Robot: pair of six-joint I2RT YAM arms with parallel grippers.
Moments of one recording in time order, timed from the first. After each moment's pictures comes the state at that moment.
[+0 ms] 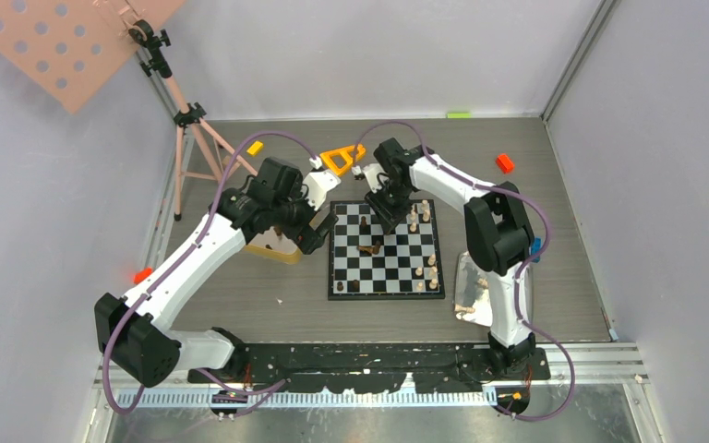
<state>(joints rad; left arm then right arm) -0.55 1.28 1.21 -0.81 0.18 0.29 0.53 2.10 1.69 -0.93 -0.24 -0.23</state>
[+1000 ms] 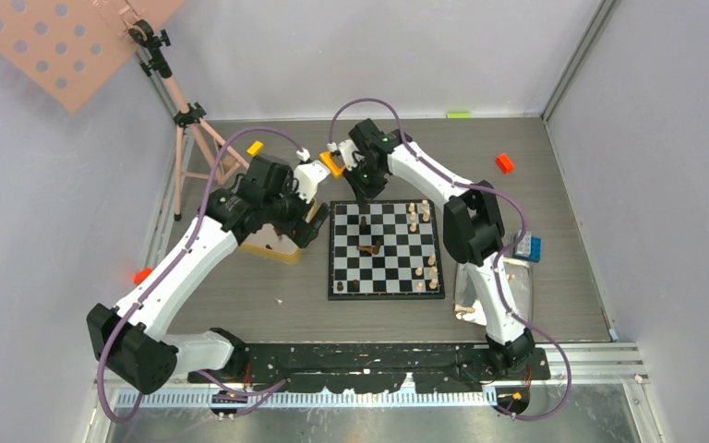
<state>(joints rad) -0.51 1.24 1.22 -0.81 0.12 0.24 0.59 2.29 2.07 -0.95 -0.21 -0.18</state>
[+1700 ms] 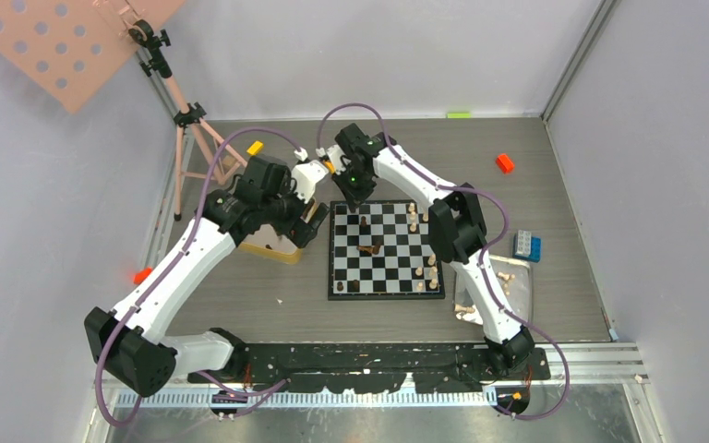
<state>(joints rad) -0.51 1.22 1.22 -0.81 0.12 0.24 0.64 2.45 2.27 -1.01 -0.18 -0.16</state>
